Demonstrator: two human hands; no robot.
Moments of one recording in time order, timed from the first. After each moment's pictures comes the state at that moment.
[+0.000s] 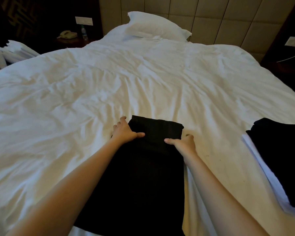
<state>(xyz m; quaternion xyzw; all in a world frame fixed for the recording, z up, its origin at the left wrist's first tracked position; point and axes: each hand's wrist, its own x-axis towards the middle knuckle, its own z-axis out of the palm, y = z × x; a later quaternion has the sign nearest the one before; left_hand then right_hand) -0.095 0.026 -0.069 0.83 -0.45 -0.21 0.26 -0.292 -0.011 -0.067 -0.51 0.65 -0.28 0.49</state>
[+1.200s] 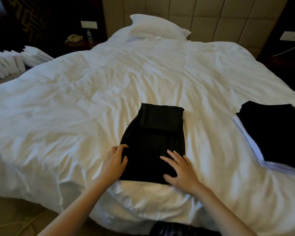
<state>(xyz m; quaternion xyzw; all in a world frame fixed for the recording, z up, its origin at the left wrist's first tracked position) -0.109 0.232 -0.109 0.77 -0.57 -0.11 0.27 -0.348 0.154 -0.114 -0.89 0.39 -0.05 0.23</state>
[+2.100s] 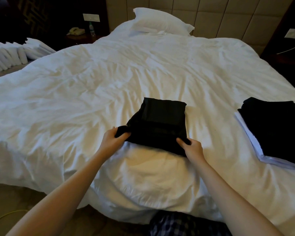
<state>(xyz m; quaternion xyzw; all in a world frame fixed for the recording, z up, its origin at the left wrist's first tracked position) -0.090 0.221 -0.067 0.68 -0.46 -0.28 0.49 -0.338 0.124 -0.087 -0.61 0.58 -0.31 0.44</state>
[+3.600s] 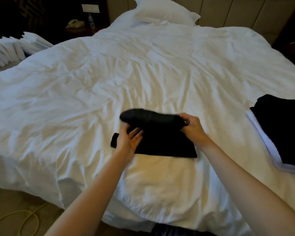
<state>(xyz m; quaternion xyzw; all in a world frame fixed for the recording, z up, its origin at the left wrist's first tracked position) -0.136 0.161 -0.073 0.46 -0.02 -0.51 0.72 -0.310 0.064 -0.051 -0.71 0.34 -0.36 0.50</state>
